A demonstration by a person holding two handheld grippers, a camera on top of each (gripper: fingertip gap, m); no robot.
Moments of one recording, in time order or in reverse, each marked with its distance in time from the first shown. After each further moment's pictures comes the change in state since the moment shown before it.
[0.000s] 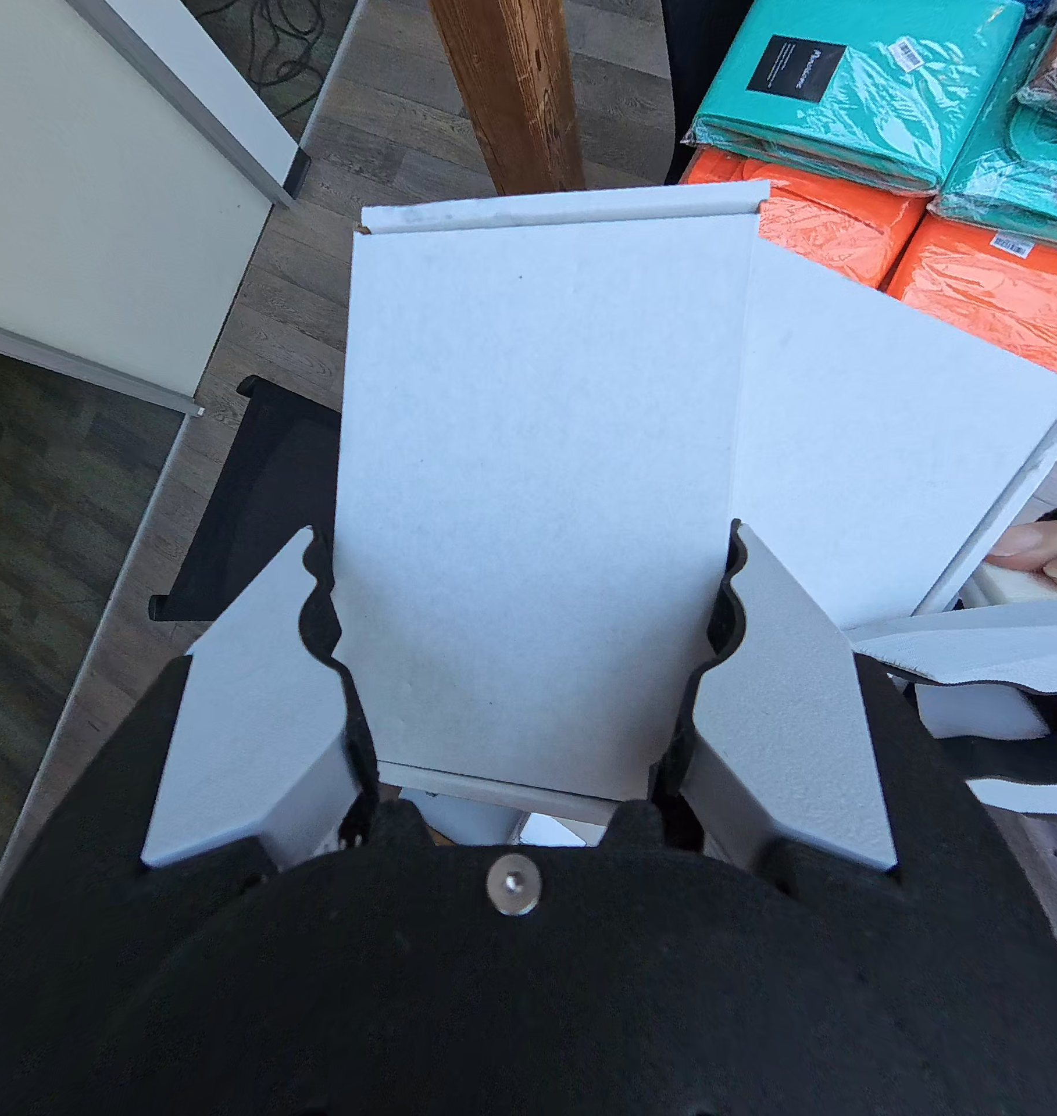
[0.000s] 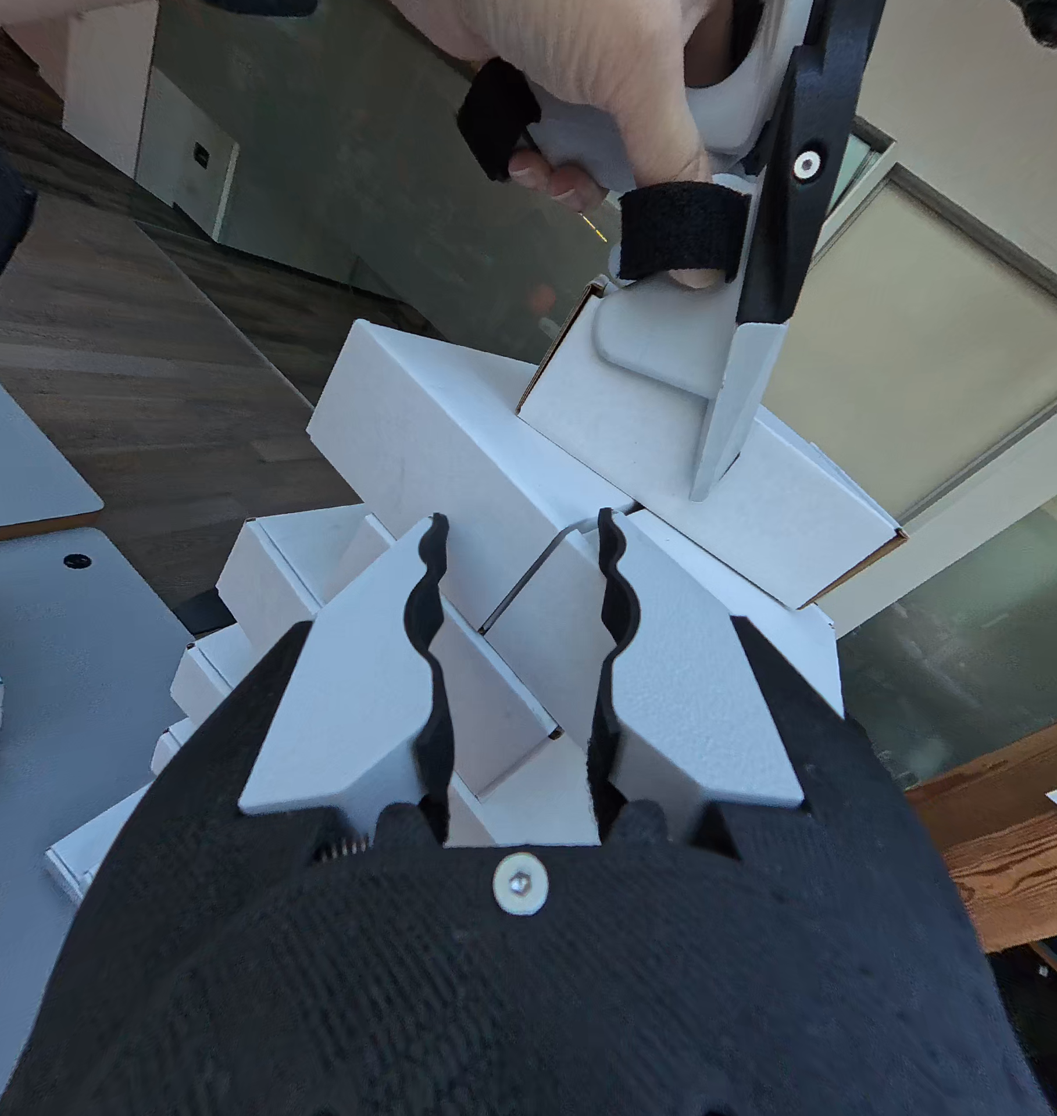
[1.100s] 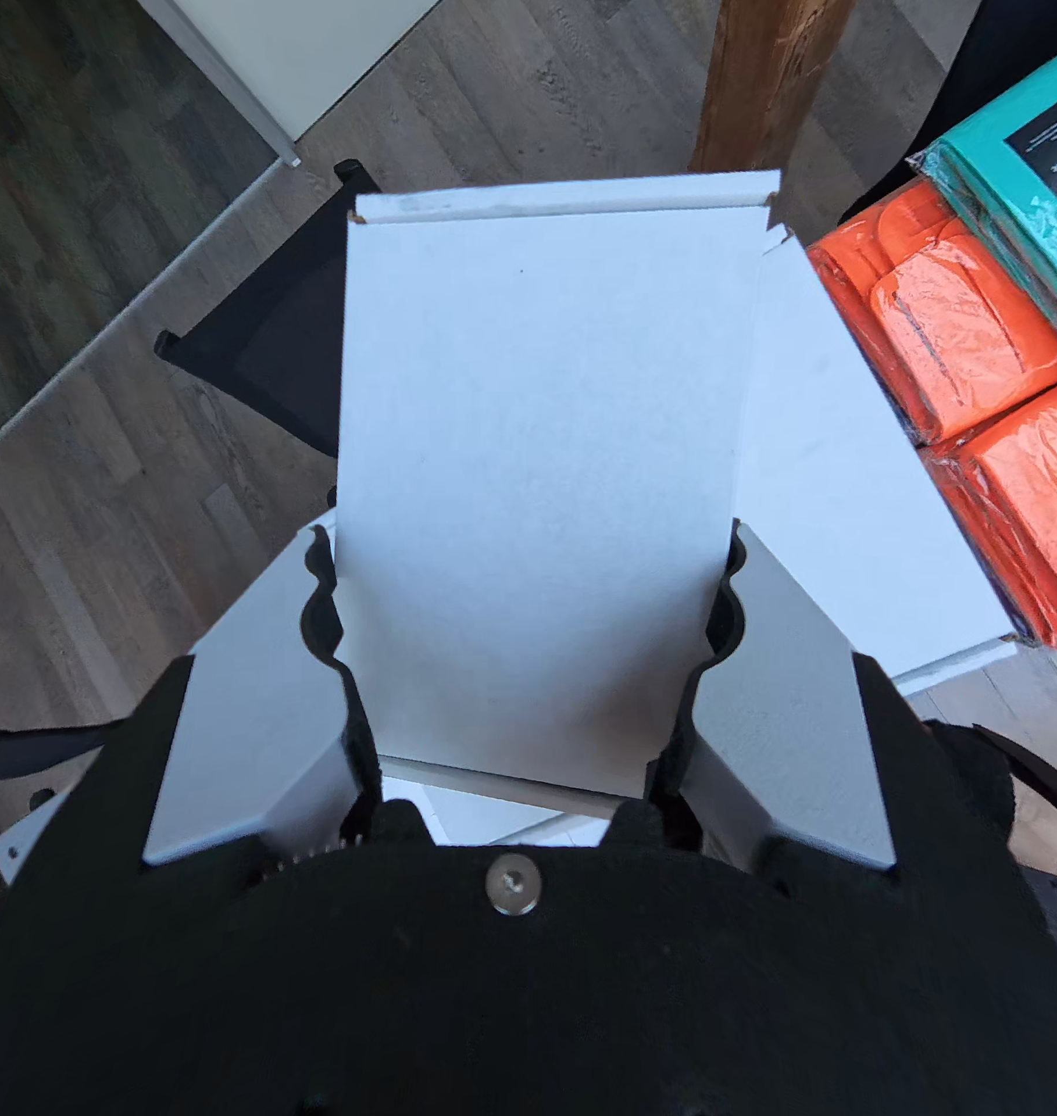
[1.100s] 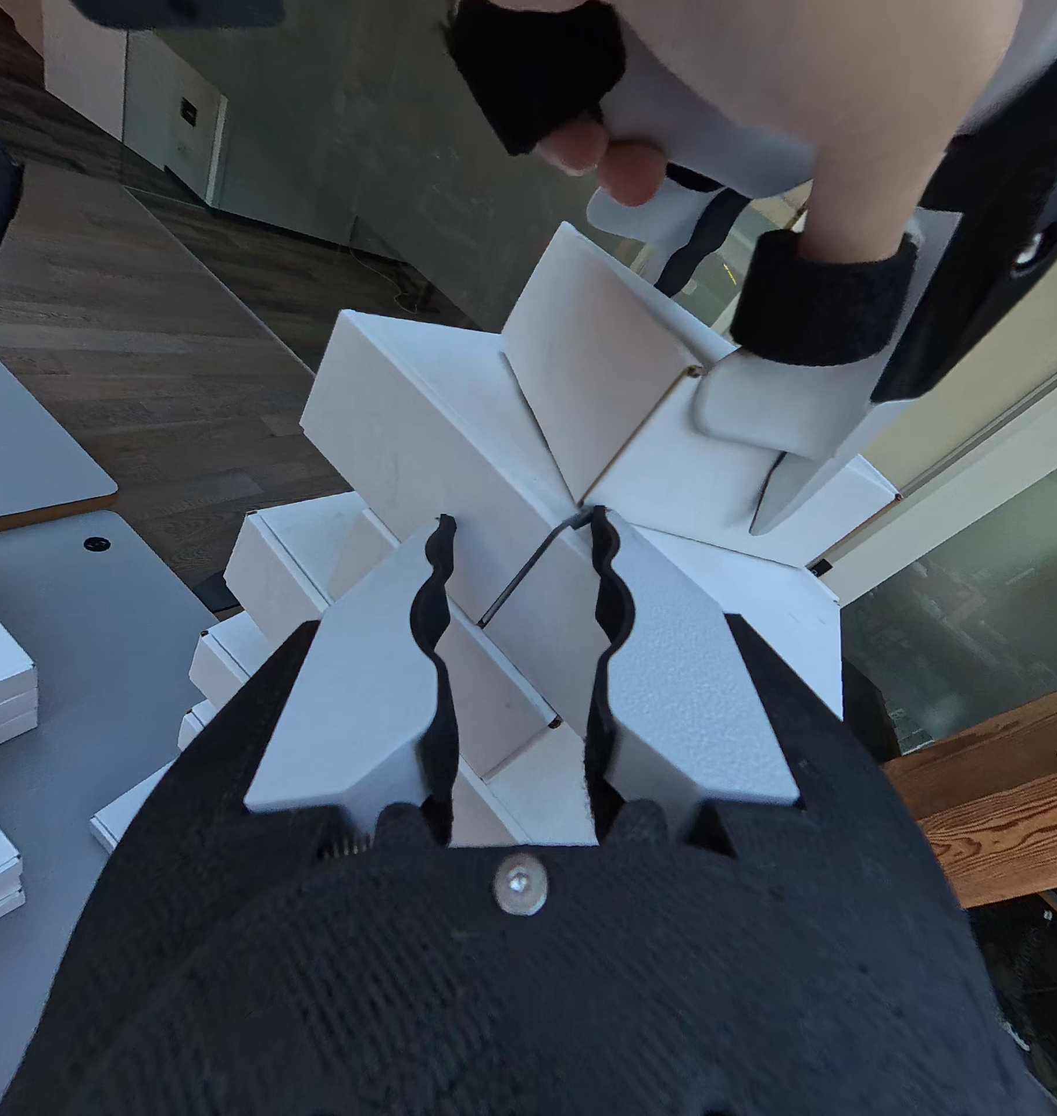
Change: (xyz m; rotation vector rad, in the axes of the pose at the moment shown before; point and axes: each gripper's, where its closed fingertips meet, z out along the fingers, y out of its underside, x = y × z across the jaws) left arm 0.012 0.005 -0.006 -0.160 -0.263 -0.434; right arm 0.002 0.003 0.001 -0.072 -0.009 0.035
